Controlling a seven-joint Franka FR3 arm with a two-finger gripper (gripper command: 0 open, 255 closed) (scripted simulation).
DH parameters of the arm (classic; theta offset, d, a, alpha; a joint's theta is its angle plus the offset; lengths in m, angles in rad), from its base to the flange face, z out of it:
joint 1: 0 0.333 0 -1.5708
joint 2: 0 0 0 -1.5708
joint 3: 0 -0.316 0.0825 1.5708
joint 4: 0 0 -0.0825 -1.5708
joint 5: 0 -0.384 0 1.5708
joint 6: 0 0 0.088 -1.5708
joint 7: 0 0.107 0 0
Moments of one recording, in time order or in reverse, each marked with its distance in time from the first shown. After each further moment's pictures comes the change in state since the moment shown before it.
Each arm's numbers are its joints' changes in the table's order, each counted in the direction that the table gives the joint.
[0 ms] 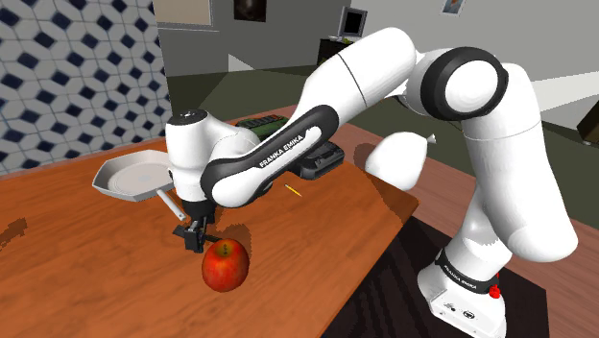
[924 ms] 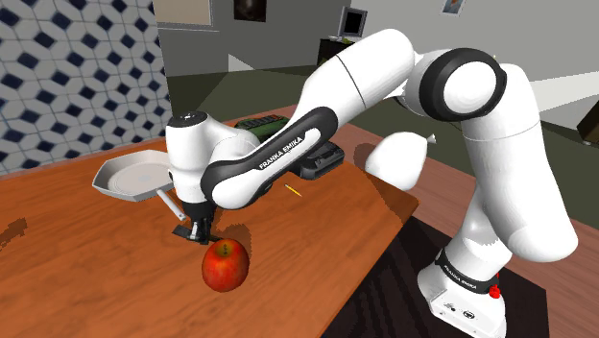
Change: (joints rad) arm 0.002 0.006 0.002 0.000 0.002 -0.006 0.002
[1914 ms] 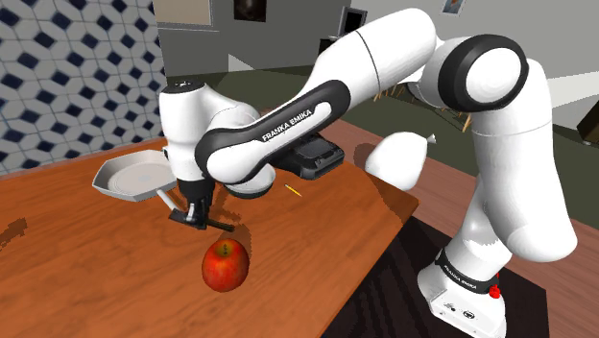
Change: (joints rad) arm -0.014 -0.082 -0.023 -0.024 -0.033 0.103 -0.023
